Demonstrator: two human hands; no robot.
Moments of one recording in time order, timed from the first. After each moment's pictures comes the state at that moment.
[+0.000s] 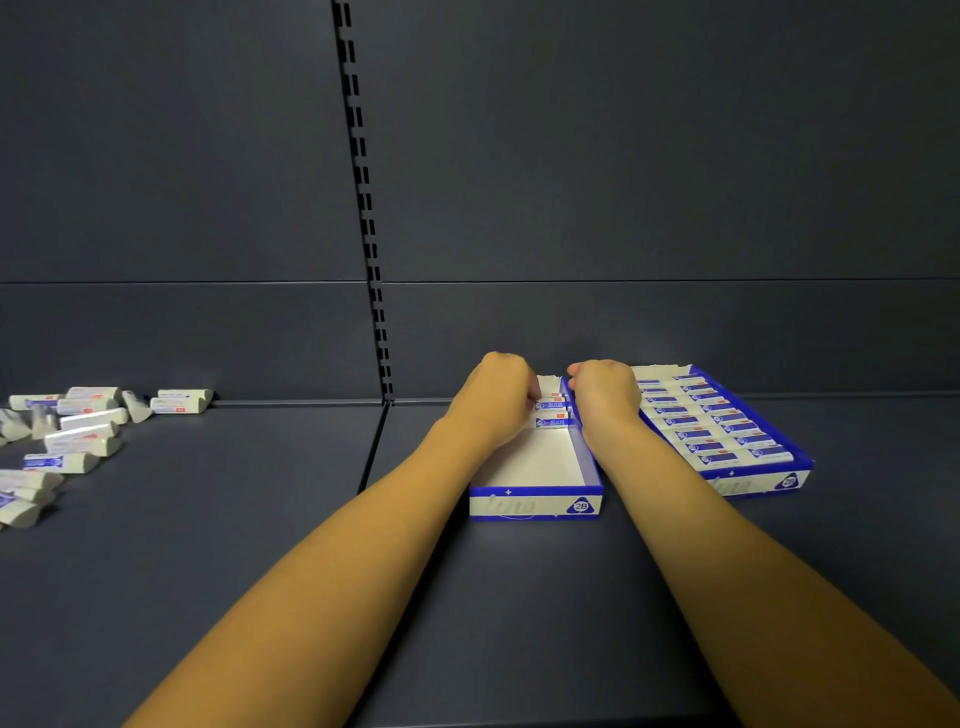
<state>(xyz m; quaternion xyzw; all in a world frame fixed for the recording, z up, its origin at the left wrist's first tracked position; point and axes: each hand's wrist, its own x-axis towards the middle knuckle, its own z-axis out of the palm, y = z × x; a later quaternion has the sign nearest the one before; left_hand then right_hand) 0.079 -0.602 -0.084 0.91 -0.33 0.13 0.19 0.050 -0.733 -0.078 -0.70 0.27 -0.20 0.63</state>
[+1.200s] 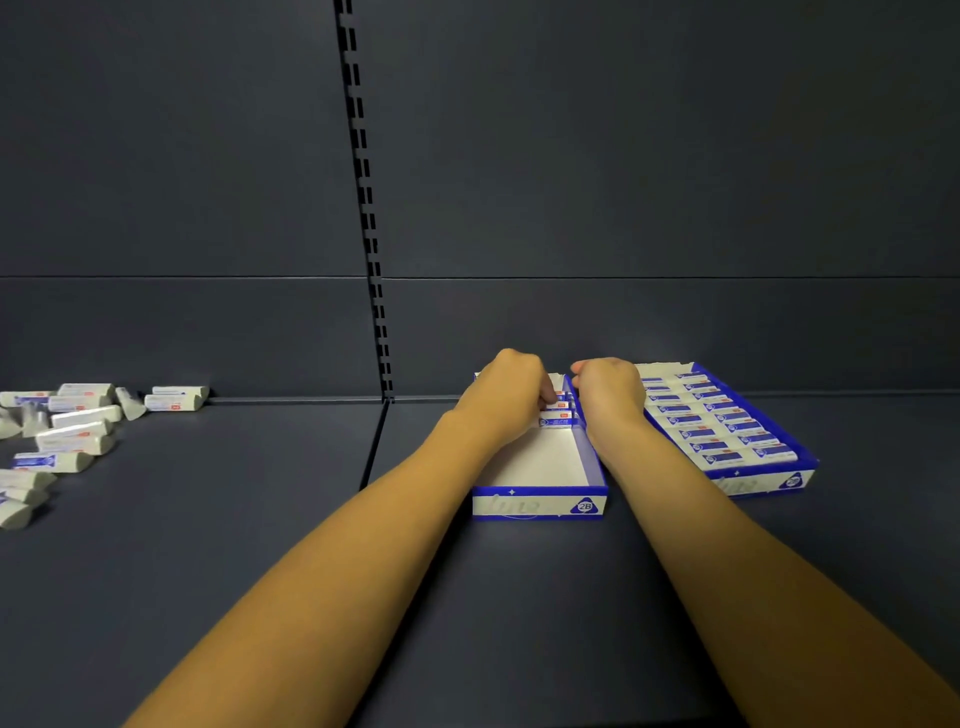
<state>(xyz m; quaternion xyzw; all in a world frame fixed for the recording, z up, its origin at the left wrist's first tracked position) 0.088 -0.609 -0.088 0.90 -0.36 0.11 0.19 0.041 -0.725 -0.068 -0.75 0.29 -0.16 0.57</state>
